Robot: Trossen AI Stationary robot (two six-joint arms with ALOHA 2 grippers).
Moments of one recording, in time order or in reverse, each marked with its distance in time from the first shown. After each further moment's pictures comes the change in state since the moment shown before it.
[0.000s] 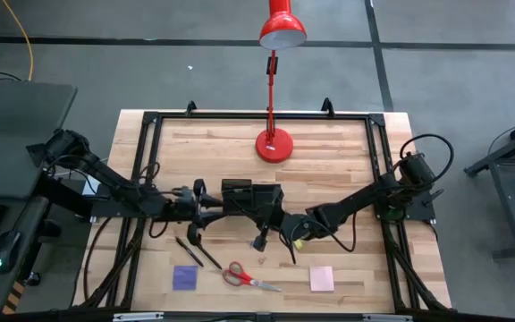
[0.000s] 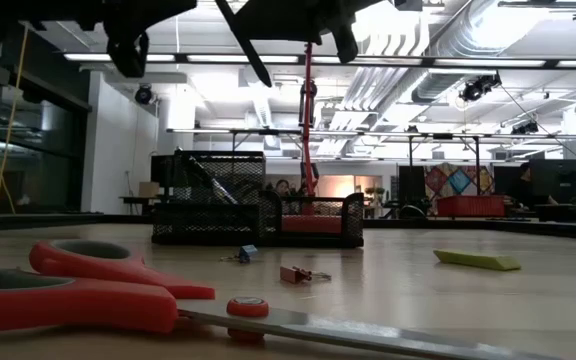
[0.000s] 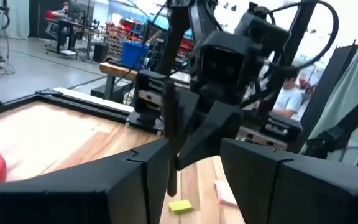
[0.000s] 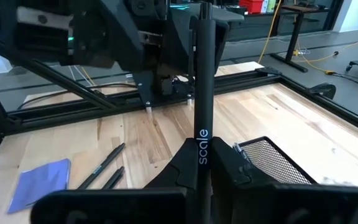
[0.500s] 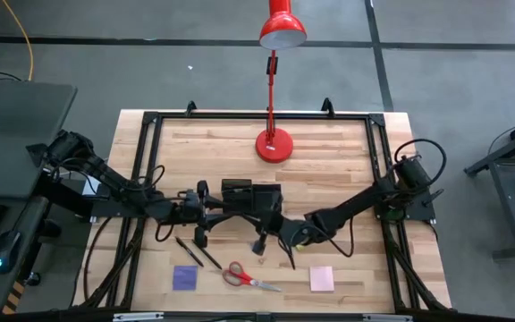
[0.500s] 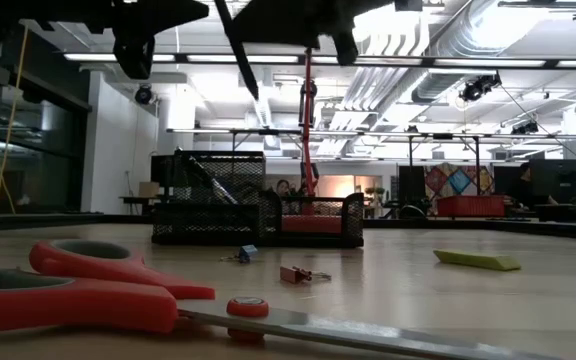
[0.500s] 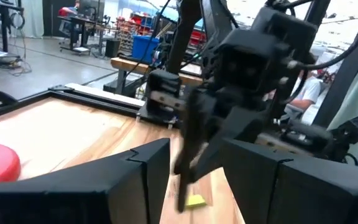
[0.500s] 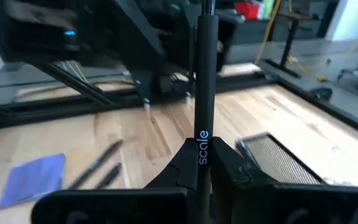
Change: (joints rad) left arm 0.001 0.058 0.042 -0.032 -0.044 0.006; right arm 0.024 0.048 0.000 0.081 0.040 -0.046
